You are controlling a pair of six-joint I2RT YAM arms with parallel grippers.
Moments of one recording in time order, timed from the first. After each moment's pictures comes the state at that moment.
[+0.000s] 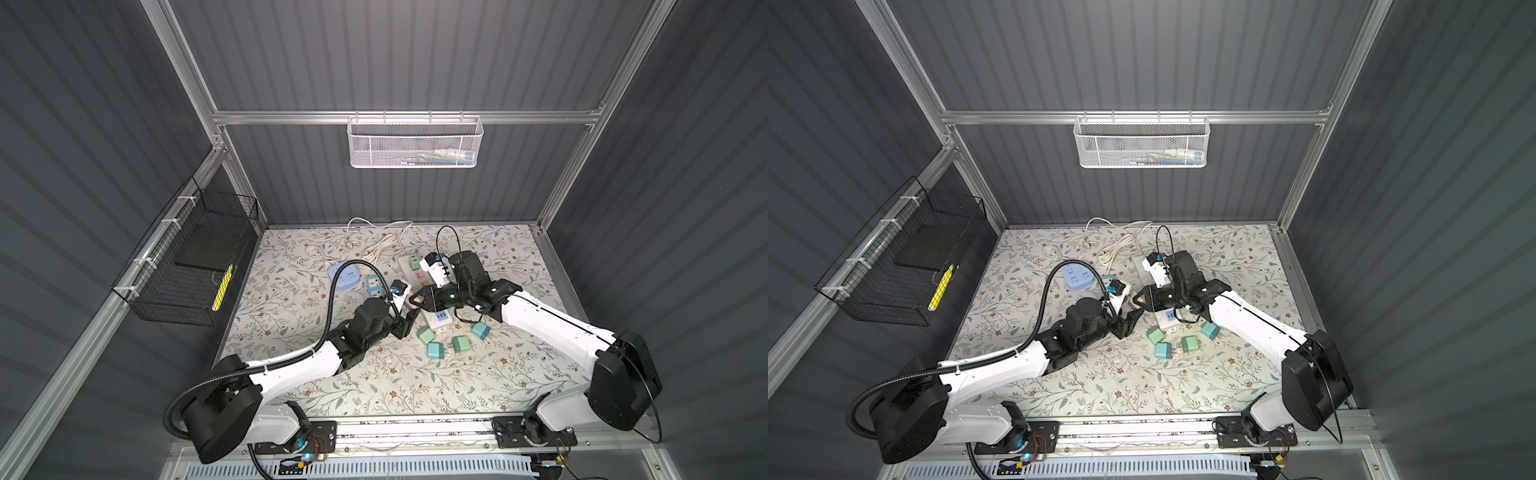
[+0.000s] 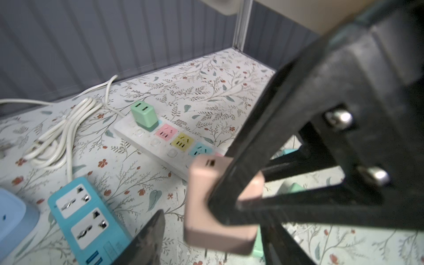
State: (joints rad) left arm -0.88 1.24 0.61 0.31 -0.16 -0.16; right arm 0.62 1.42 1.05 -0.30 -0.41 0.38
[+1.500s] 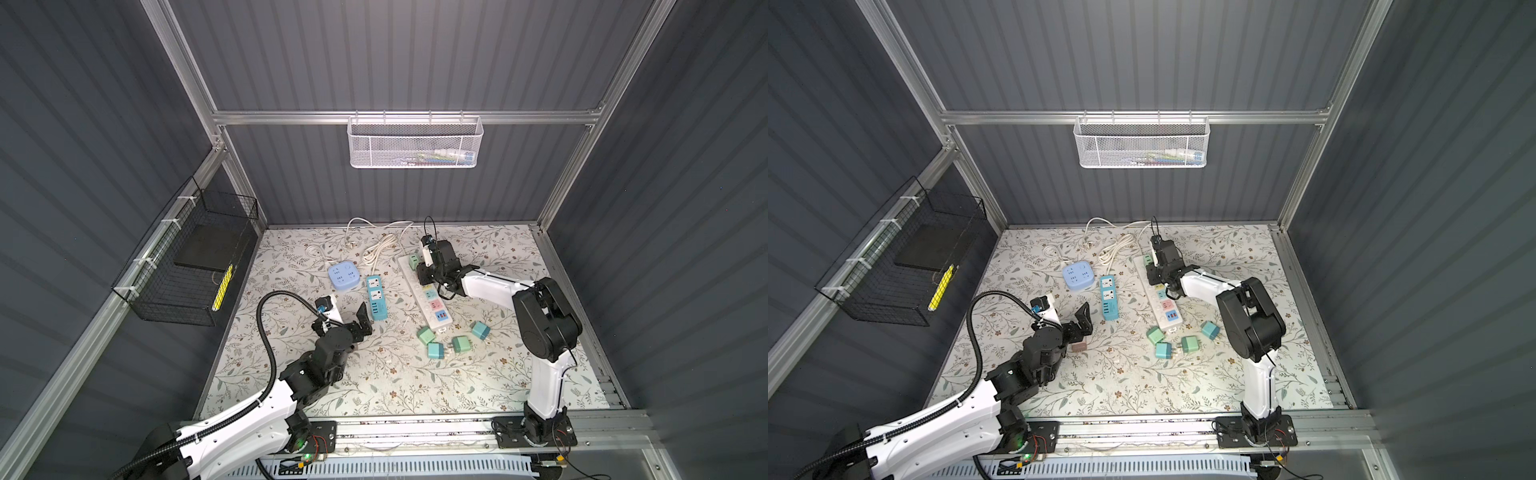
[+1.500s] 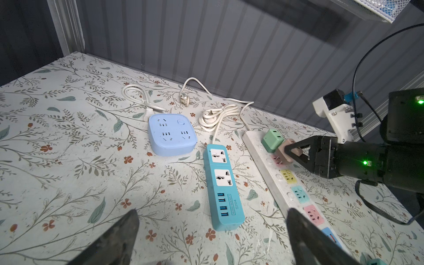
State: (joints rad) left arm -0.88 0.81 0.37 0.11 -0.72 -0.56; right arm 0.52 1.98 1.31 -0.04 0.04 0.16
